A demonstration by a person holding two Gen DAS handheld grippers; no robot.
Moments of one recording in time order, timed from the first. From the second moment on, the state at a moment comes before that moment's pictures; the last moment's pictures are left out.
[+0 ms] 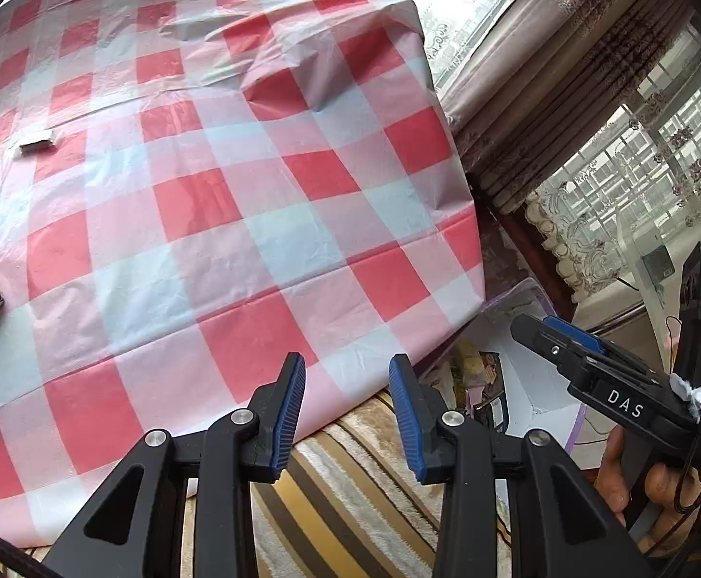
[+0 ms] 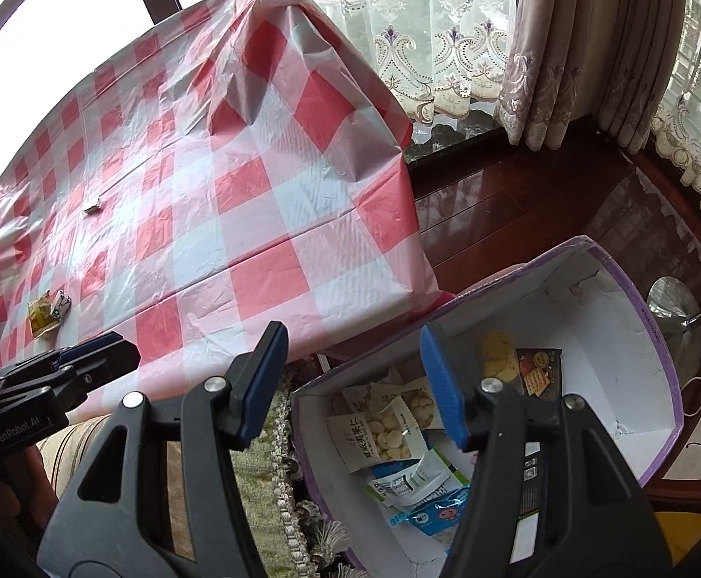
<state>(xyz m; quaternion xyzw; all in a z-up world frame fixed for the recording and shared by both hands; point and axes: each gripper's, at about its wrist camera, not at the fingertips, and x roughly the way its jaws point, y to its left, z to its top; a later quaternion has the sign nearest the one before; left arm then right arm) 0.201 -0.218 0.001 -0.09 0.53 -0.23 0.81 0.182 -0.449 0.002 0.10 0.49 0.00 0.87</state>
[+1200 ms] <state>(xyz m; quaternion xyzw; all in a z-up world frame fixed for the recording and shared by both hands) 0.231 0.026 -0.027 -0.23 0.48 0.02 0.85 0.281 -0.267 0.013 -0.01 0.47 0.14 0.87</state>
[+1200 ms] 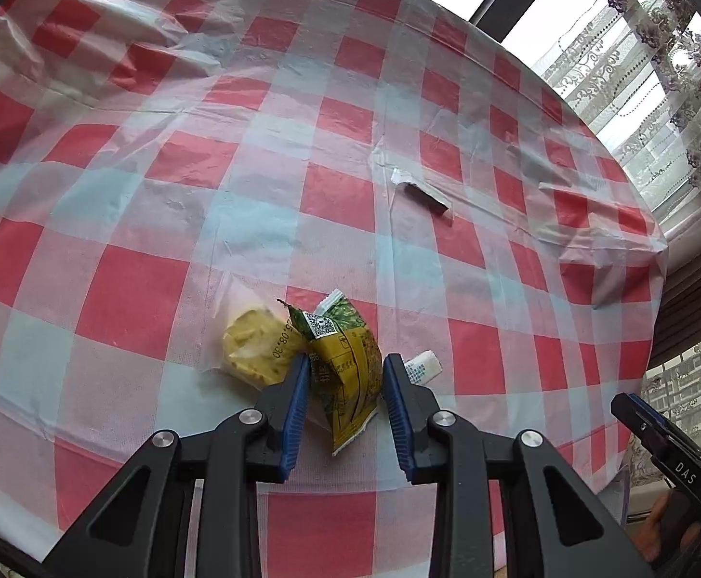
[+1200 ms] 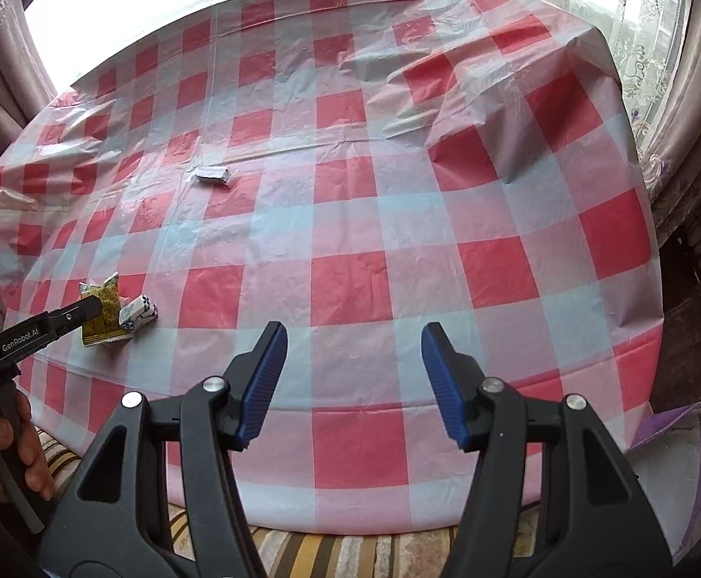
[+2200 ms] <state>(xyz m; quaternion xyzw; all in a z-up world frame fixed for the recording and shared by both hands) 0.281 0.009 -0.034 -0.15 0.46 -0.03 0.88 0.420 -0.081 -0.042 -0.16 0.44 0.26 0.84</state>
